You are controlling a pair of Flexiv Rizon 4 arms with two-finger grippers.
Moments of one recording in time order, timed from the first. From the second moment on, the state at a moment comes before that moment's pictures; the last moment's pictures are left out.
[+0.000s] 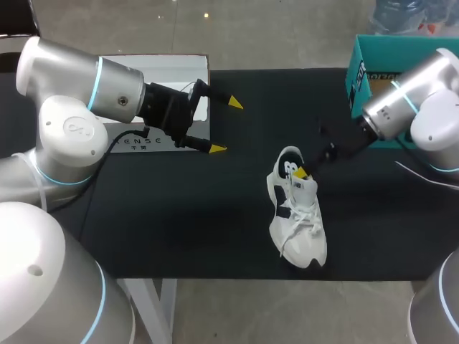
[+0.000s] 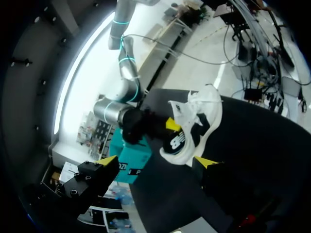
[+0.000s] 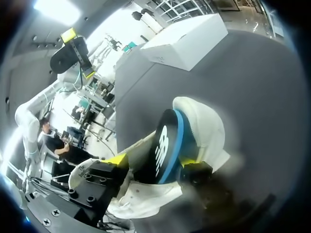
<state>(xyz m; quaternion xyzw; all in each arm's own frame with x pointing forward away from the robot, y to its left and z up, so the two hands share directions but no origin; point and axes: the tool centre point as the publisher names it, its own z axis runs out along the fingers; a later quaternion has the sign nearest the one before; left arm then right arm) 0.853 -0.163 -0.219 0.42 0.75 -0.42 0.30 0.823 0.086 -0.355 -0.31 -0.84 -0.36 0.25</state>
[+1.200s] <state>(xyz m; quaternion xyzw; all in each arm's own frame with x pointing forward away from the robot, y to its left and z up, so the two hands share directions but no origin) 0.853 -0.163 -0.219 0.42 0.75 -0.42 0.30 0.852 0.100 -0.341 -0.28 -0.86 -0.36 0.23</state>
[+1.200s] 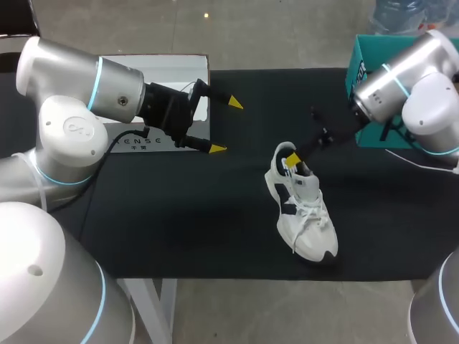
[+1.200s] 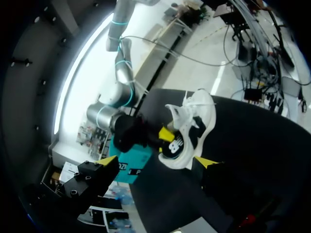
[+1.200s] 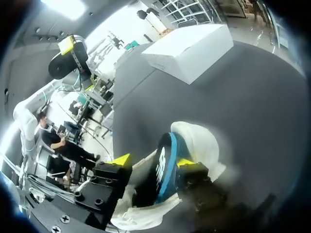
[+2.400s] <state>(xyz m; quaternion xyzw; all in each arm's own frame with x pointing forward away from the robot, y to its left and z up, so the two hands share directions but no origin) 0.853 -0.163 -0.219 0.42 0.75 -0.42 0.30 0.841 0.094 -0.344 -0.29 -0.86 -0.36 0.23</state>
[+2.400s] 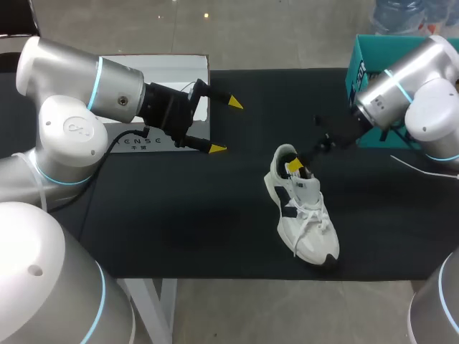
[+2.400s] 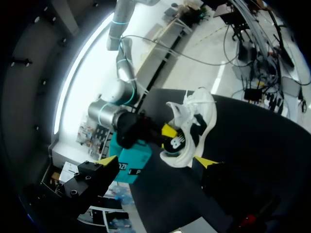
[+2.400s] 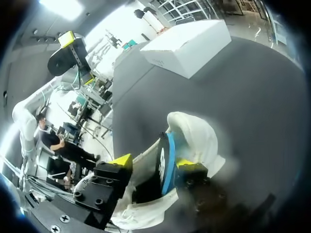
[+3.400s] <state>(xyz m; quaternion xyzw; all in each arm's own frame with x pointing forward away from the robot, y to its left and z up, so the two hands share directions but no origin) 0.853 -0.163 -0.219 0.42 0.75 -0.42 0.30 0.849 0.067 -0.276 -0.41 -0.85 -0.28 0.16</state>
